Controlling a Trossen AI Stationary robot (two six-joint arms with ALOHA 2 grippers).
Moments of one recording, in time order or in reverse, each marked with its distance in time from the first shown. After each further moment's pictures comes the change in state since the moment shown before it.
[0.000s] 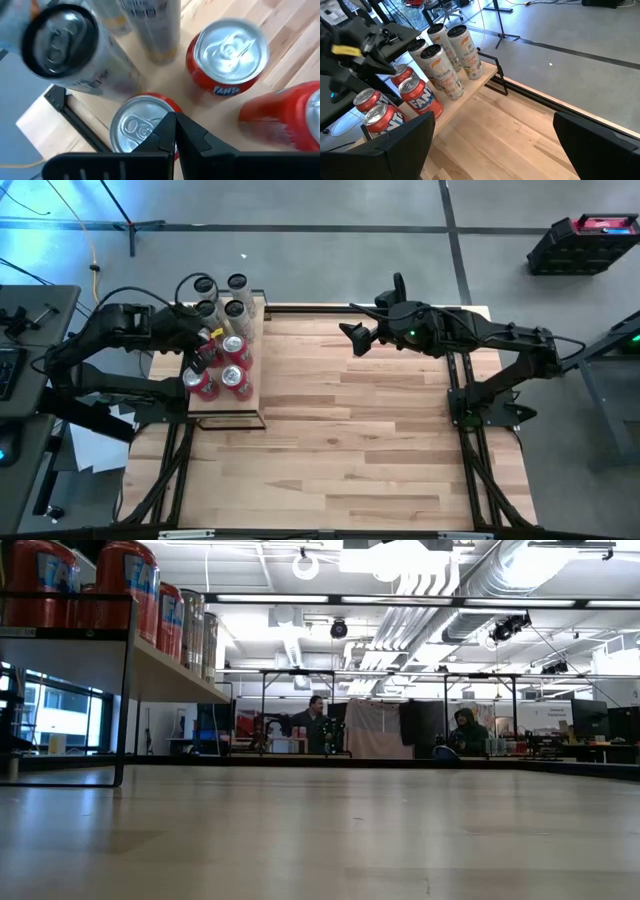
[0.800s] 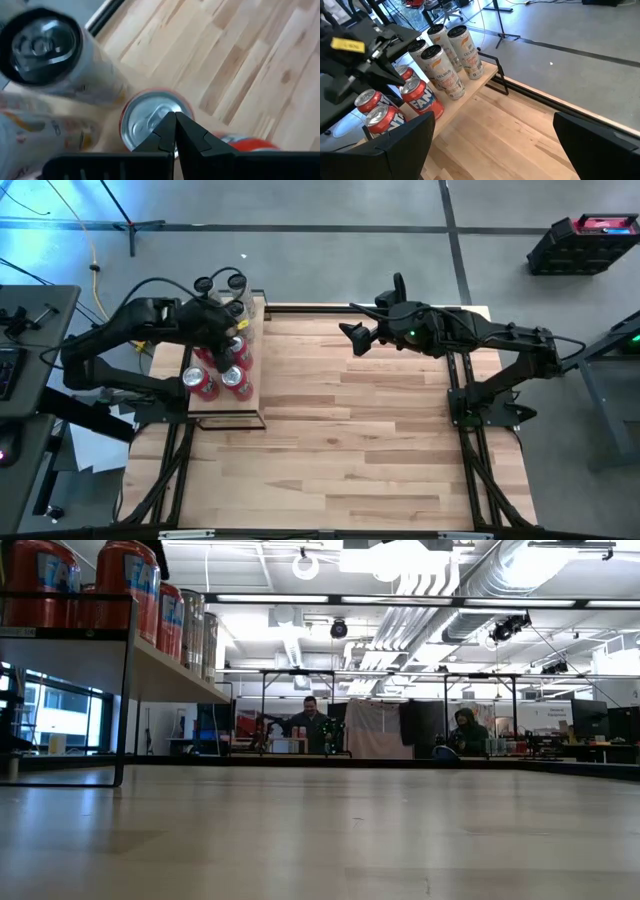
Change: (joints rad) left arm 0.000 0.160 0.056 0.195 0.143 0.086; right arm 0.000 0.000 0.000 0.001 0.001 0.012
